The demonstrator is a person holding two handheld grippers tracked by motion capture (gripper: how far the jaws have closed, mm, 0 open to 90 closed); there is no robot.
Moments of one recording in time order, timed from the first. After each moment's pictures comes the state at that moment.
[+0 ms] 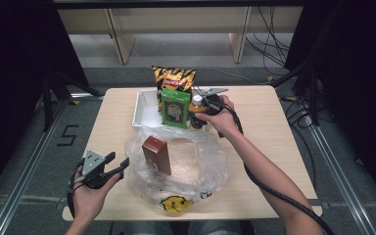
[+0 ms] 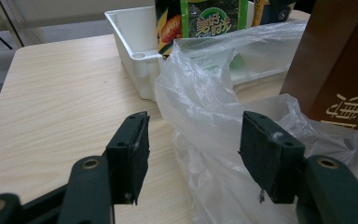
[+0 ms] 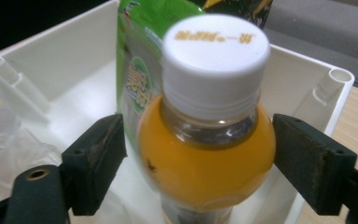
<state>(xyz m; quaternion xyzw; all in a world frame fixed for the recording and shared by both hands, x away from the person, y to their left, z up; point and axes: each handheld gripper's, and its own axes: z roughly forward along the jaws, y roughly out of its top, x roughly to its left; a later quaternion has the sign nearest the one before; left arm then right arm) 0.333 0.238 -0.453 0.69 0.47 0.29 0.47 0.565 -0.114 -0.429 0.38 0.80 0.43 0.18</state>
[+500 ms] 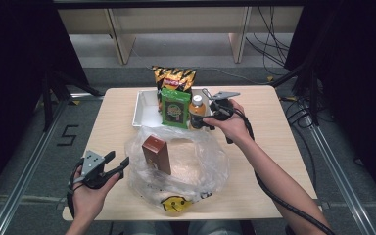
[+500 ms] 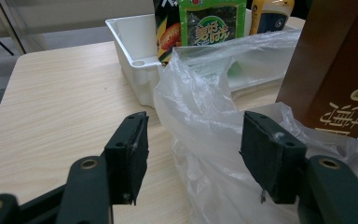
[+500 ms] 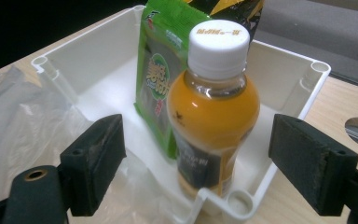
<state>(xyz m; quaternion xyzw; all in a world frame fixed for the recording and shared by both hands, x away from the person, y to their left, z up) 0.331 0.237 -0.450 0.68 0.47 0.30 0.48 0.525 -0.136 -0.411 0.38 0.79 0.45 0.17</state>
